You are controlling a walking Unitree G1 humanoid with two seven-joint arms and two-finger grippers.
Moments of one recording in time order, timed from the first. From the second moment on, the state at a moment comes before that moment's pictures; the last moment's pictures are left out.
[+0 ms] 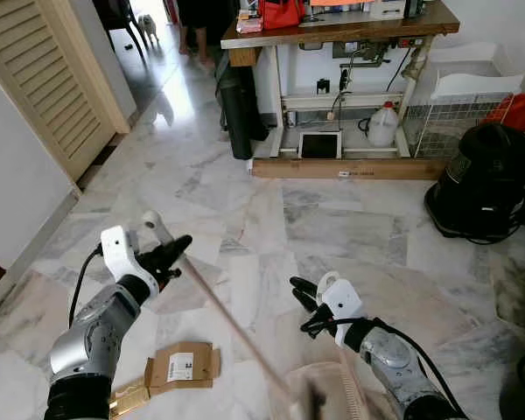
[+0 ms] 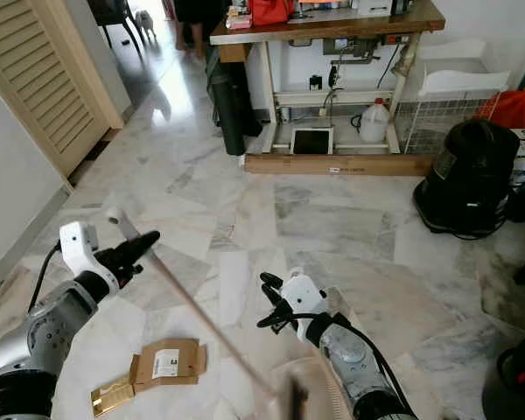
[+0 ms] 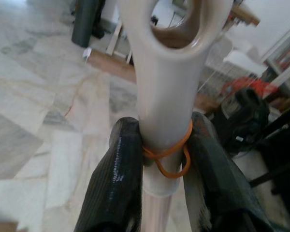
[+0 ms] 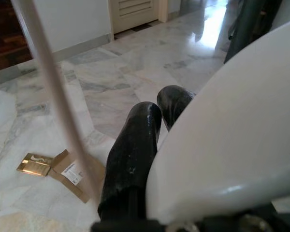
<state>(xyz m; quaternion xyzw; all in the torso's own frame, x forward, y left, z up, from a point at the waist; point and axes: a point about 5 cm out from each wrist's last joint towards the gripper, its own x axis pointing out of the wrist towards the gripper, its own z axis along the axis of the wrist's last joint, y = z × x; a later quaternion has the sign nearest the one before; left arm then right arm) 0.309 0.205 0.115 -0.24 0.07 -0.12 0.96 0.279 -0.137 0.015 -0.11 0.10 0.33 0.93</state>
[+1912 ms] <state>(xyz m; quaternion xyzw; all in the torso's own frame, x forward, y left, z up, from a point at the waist) 0.293 0.196 0.075 -0.09 0.25 -0.21 0.94 0.280 -0.139 0.012 -0.11 0.12 0.31 0.94</state>
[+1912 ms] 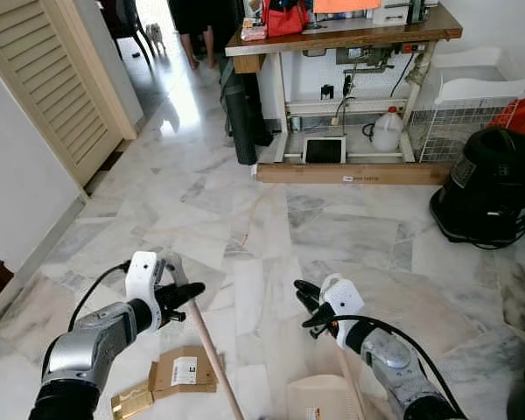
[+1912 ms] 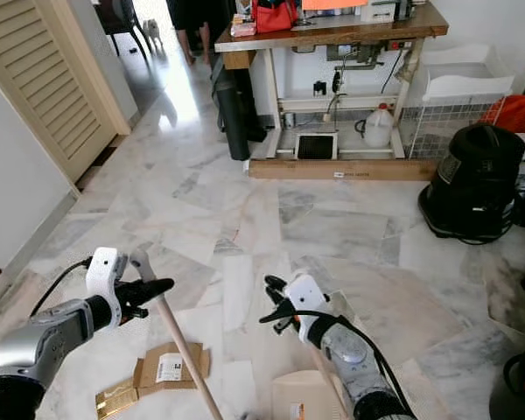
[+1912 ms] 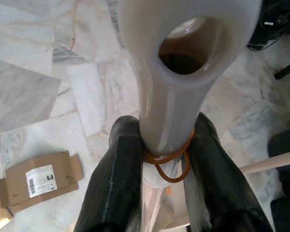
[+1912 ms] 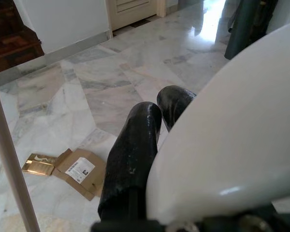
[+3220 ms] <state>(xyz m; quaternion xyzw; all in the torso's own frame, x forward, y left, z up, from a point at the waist) 0.321 0.191 0.138 0.02 -0.06 -0.08 0.99 0.302 -0.182 0.030 -0.01 0.08 0.07 0.99</state>
